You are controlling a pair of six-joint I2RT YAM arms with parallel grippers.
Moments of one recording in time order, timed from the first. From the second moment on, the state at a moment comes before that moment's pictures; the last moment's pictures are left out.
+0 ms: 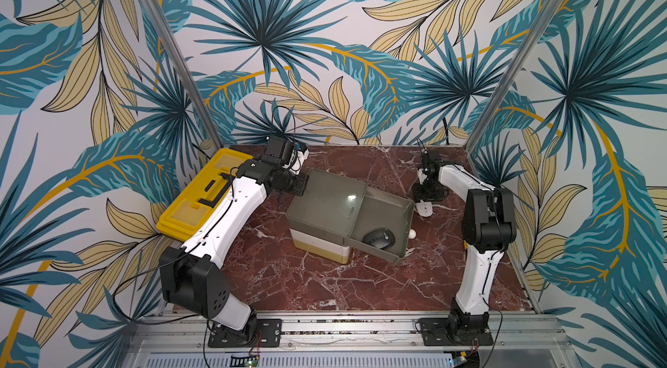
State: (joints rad) left arm -0.30 1.54 1.50 -0.90 0.15 -0.02; right arm 0.01 2.09 1.58 -0.83 0.11 0.00
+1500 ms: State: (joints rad) left arm -0.30 1.54 1.49 -0.90 0.15 -0.02; right arm 0.10 1.62 1.66 -0.90 0.04 -0.03
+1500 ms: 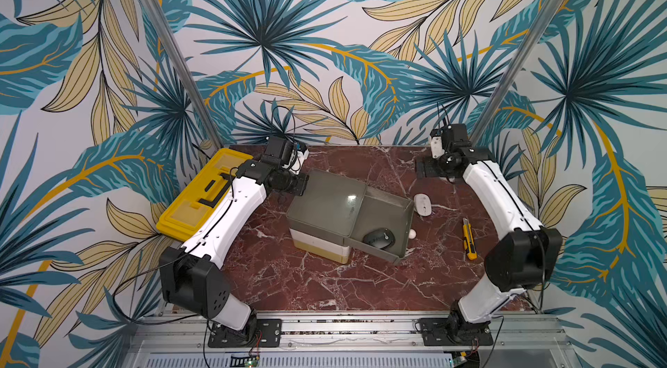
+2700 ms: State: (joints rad) left arm -0.30 1.54 1.49 -0.90 0.17 -0.02; right arm 0.72 1.47 1.56 -1.48 0.18 -0.08
